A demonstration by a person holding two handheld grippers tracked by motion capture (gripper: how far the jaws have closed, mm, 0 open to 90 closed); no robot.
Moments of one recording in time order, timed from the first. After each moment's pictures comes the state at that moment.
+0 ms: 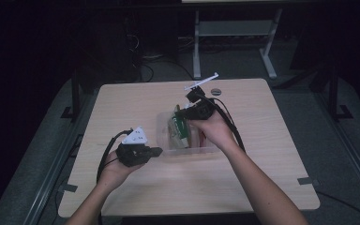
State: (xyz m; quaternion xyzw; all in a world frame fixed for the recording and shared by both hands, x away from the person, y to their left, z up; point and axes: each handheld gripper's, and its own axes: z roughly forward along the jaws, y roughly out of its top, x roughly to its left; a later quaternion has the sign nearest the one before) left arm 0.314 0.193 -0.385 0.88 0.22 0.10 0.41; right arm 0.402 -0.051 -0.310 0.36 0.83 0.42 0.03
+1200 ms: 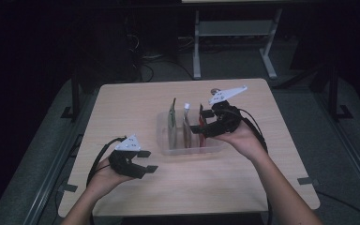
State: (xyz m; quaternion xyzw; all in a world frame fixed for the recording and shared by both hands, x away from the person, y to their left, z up) left arm 0.297 0.216 -0.398 0.88 0.24 0.06 0.40; right arm 0.360 -0.114 -0.313 0.27 0.85 0.45 0.07
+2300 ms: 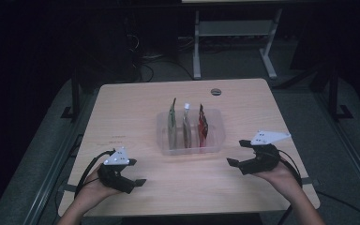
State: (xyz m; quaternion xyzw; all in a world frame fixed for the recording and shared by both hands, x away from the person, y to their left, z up) left arm 0.276 0.251 -0.430 0.89 0.26 0.08 0.37; right arm 0.294 -0.216 -0.406 0.32 0.83 0.45 0.12
